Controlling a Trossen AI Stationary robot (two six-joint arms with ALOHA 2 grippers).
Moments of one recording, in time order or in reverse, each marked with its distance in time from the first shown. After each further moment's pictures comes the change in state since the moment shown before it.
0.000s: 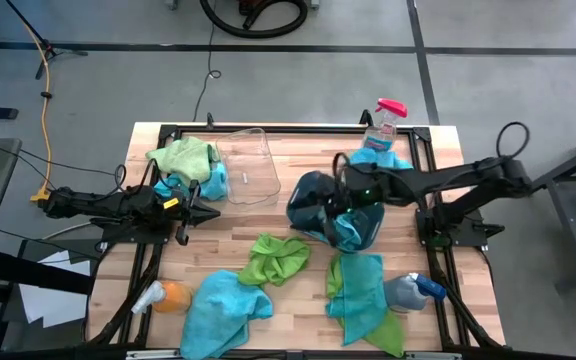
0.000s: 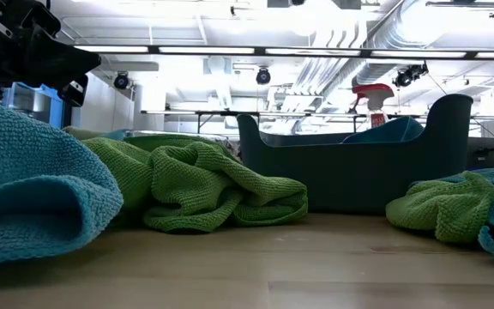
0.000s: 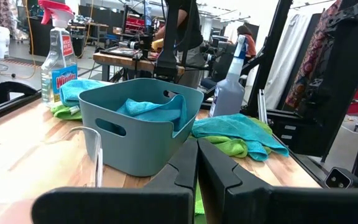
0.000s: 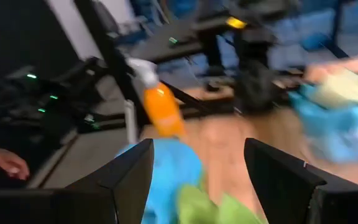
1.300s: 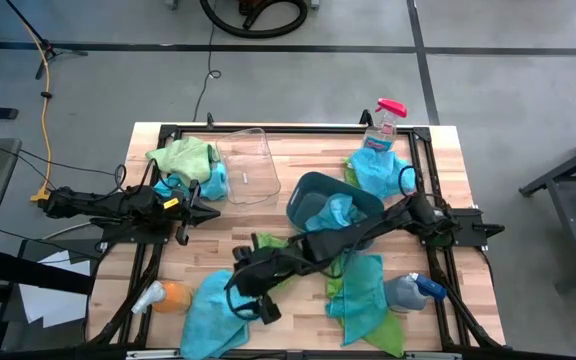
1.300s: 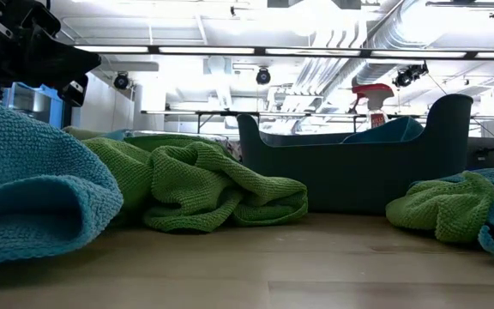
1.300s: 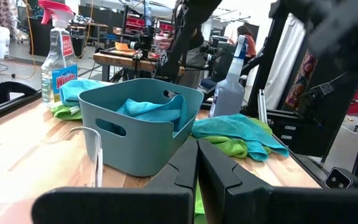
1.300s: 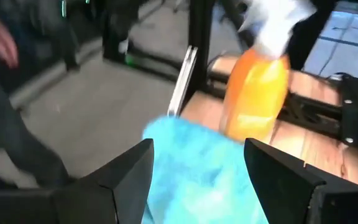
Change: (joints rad) left arm 0.000 0.000 0.000 0.000 0.000 0.000; right arm 0.236 0.806 0.889 -0.338 0.005 -0.348
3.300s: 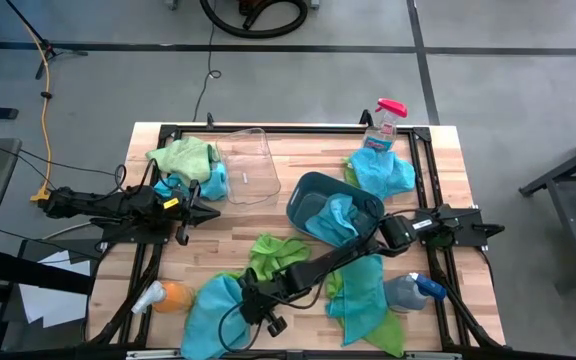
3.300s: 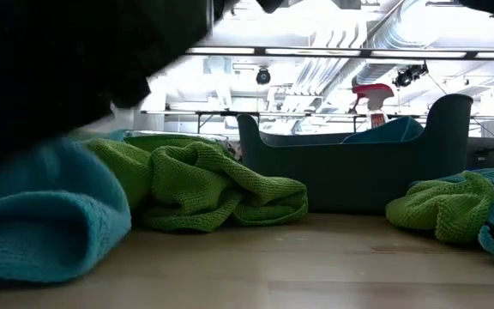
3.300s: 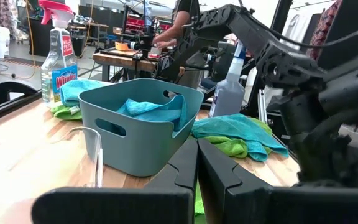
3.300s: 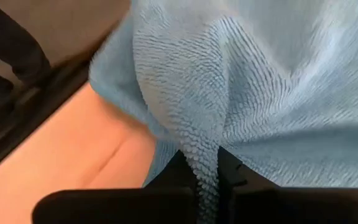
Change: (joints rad) left arm 0.000 0.000 0.000 0.000 0.000 0.000; right arm 0.055 0.274 -0.002 -0.036 0.046 -0.157
